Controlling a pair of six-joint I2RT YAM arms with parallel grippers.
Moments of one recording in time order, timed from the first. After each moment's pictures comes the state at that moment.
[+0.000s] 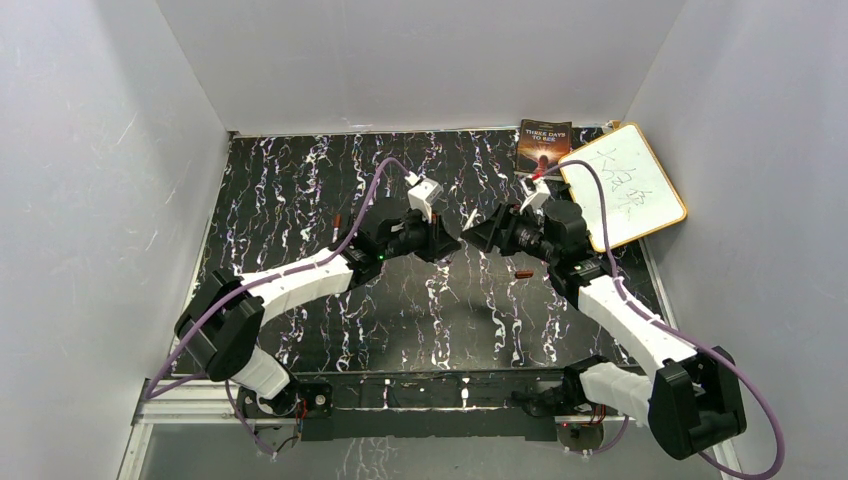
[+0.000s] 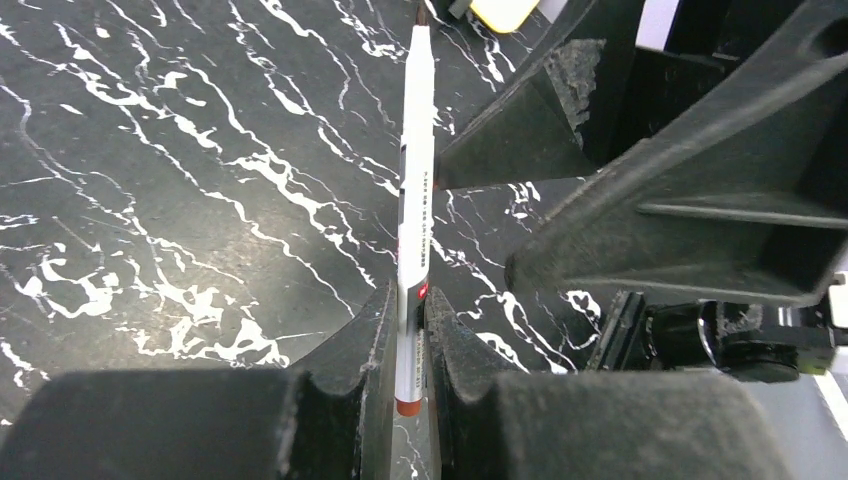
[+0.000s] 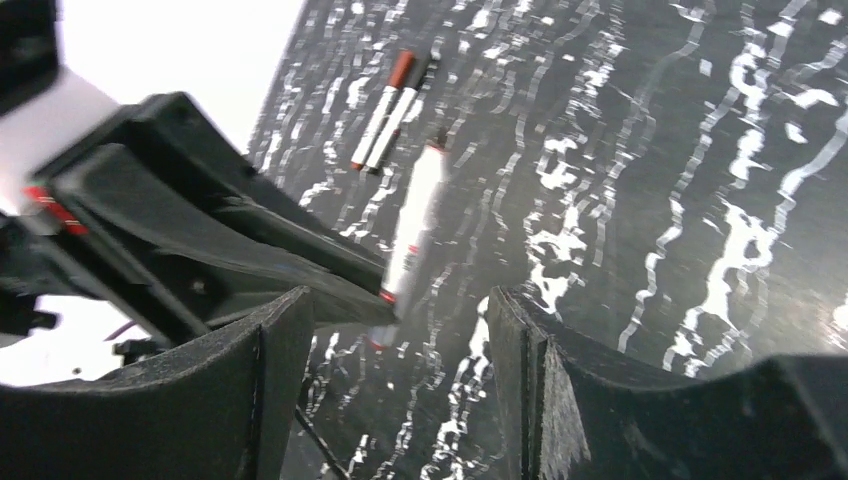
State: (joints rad) left arm -0.78 1.52 0.93 0.25 0.27 -0.40; right arm 0.29 1.08 0.63 0.14 -0.47 0.59
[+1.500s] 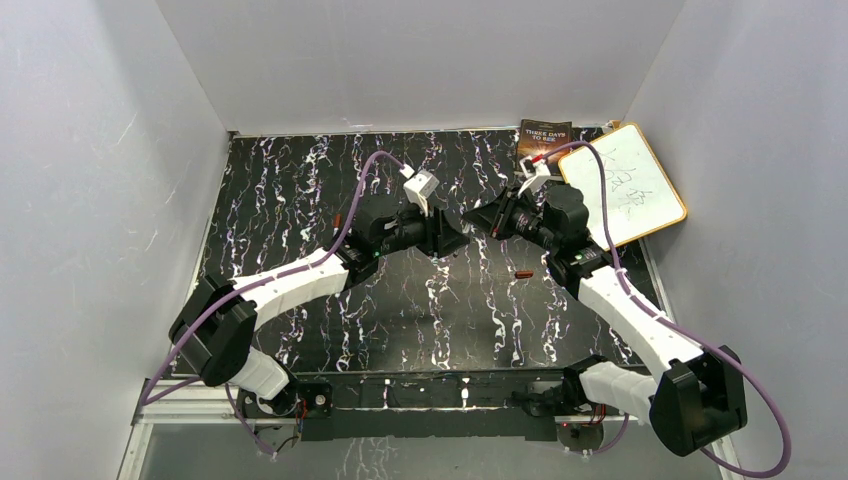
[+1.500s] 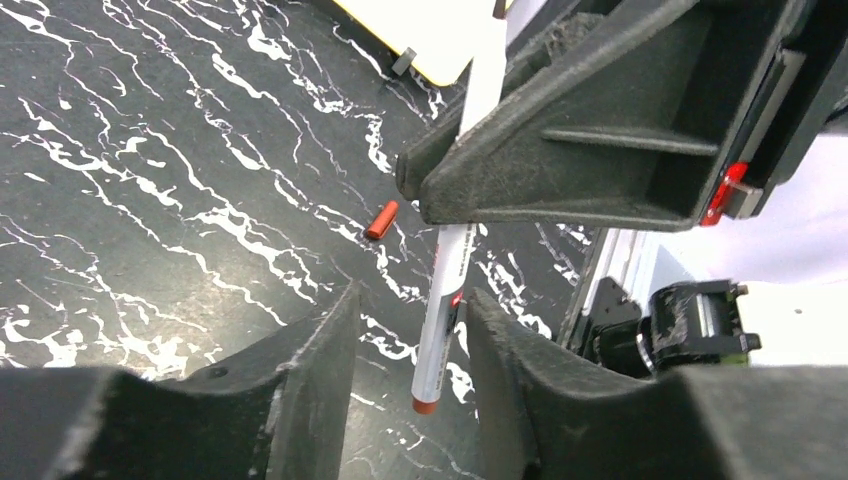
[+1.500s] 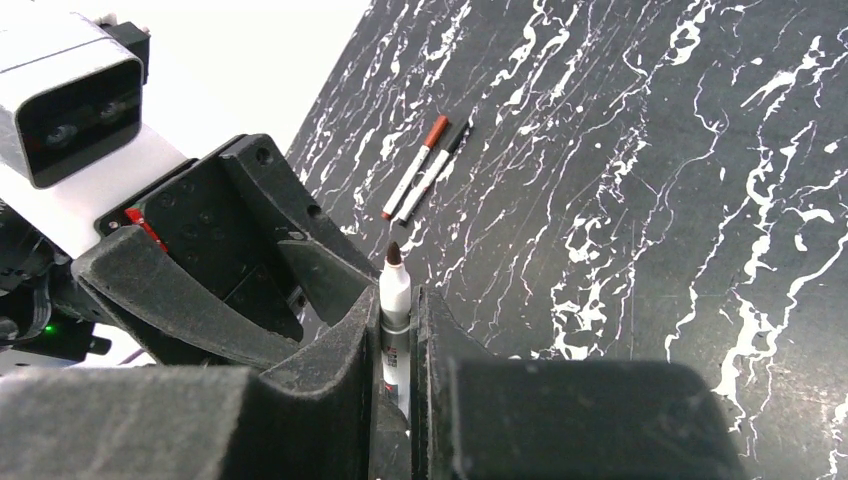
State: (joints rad) left arm -0.77 1.49 0.92 0.34 0.36 -0.45; right arm 0.36 1.10 0.76 0.14 -0.44 0.58
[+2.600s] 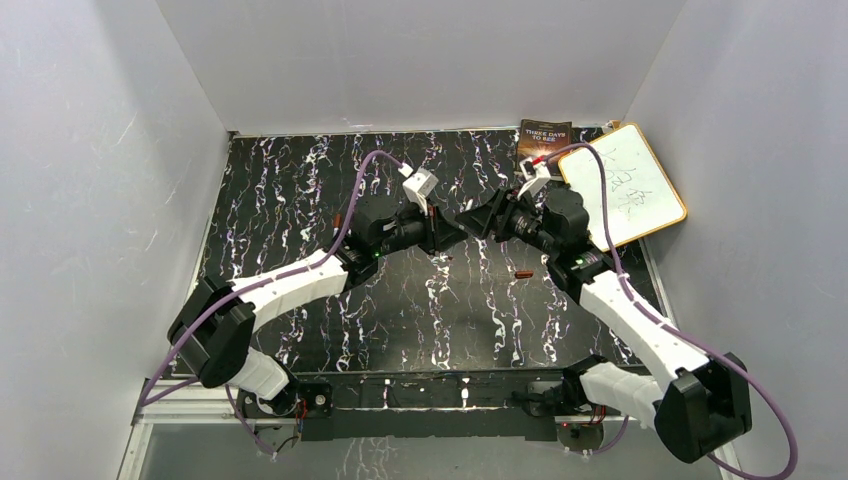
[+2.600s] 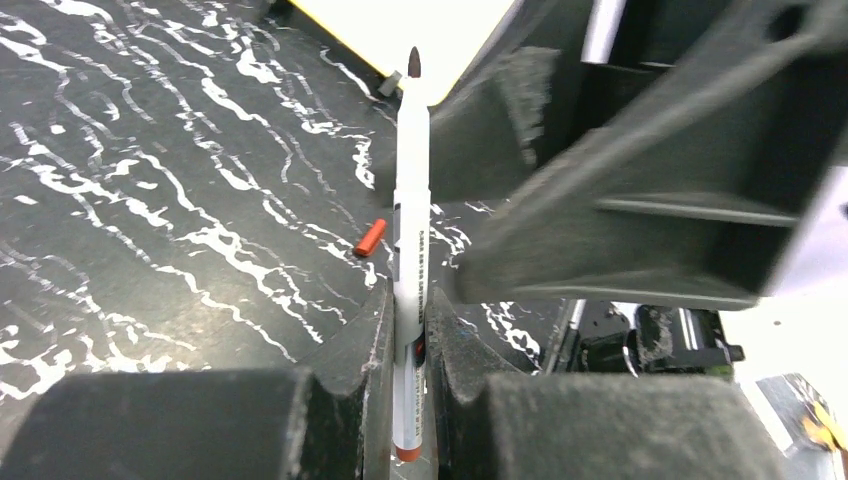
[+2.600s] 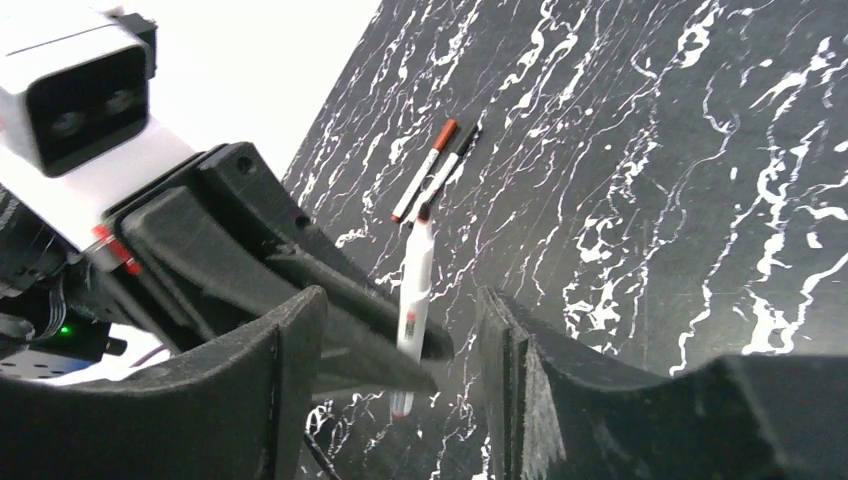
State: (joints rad) left arm -0.77 1.48 0.92 0.41 0.36 -0.48; right arm 0.39 1.08 0.76 0.15 -0.42 0.61
